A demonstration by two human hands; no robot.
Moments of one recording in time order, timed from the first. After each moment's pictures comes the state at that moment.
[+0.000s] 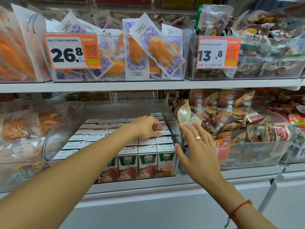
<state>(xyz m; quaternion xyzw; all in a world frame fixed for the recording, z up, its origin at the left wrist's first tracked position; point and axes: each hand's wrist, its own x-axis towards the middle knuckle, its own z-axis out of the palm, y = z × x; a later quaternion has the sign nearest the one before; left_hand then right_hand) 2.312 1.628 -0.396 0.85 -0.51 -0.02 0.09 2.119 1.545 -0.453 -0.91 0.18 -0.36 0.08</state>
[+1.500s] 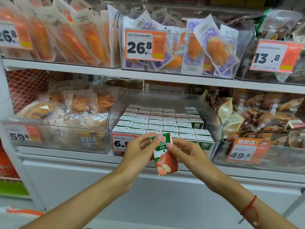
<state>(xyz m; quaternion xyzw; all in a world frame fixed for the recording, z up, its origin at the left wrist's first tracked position) 2.205 1.815 -0.442 0.65 -0.18 -0.15 0.72 2.134 1.665 -0.437 -0.80 0.02 -0.11 0.59</state>
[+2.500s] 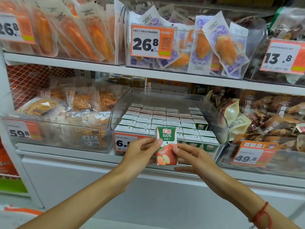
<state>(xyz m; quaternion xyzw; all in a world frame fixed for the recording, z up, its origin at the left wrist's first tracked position) 2.213 1.821 -0.446 0.64 -0.20 -0.19 0.72 2.134 1.657 -0.443 -0.75 0.08 -0.05 0.65</state>
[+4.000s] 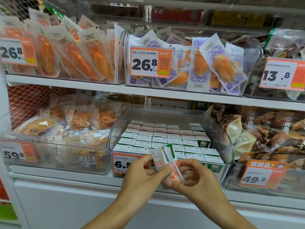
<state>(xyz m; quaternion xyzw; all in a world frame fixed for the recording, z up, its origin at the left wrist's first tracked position) 2.212 1.814 -0.447 0.68 -0.24 -0.12 0.68 2.137 1.673 -0.447 -0.81 0.11 -0.21 0.54</state>
